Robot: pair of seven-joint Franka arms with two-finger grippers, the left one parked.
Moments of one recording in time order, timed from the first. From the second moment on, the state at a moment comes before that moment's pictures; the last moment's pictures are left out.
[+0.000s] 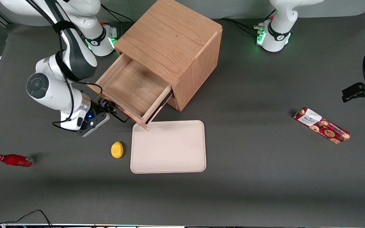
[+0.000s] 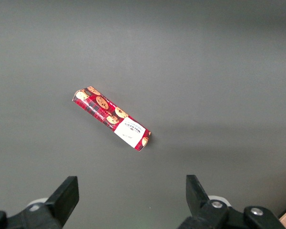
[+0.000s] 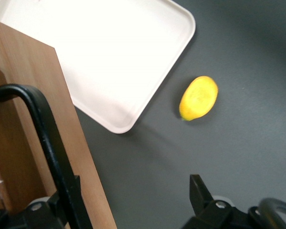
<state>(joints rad) -0.21 0.21 0.48 -1.95 0.05 2.14 -0.36</state>
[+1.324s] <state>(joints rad) -0.22 0.29 0.44 -1.85 0.01 2.12 -0.37</state>
